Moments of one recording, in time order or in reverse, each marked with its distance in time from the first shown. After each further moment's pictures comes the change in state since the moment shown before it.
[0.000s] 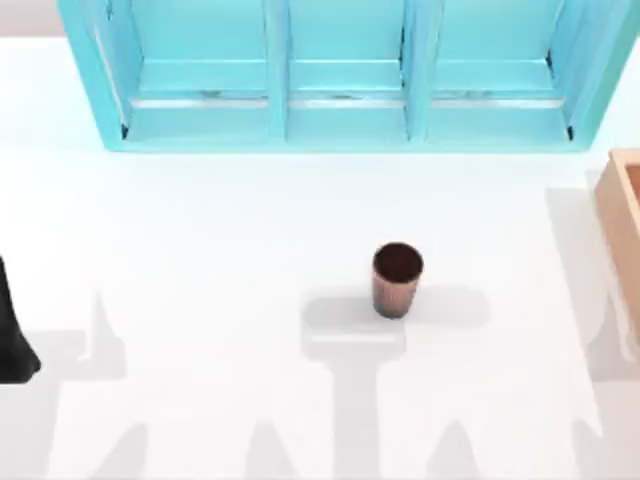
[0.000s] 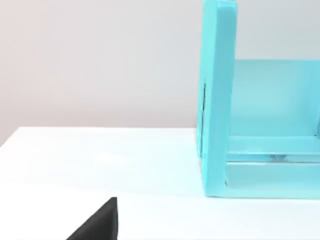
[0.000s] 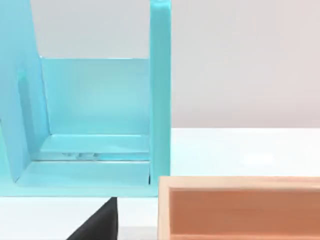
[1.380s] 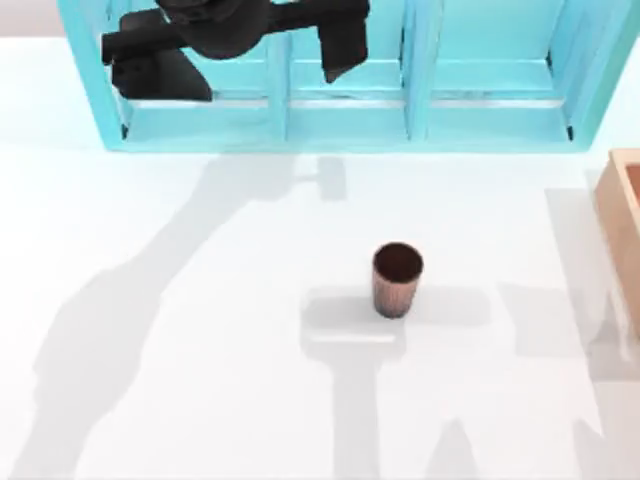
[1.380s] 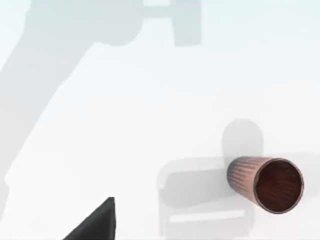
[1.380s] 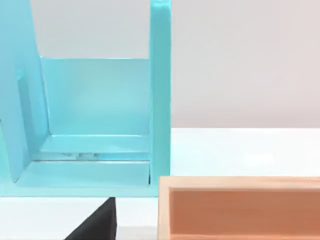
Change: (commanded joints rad) left arm -0.593 1.829 1.925 -1.215 -0.038 -0.570; right arm 0.000 0.000 0.000 0.000 0.000 0.000
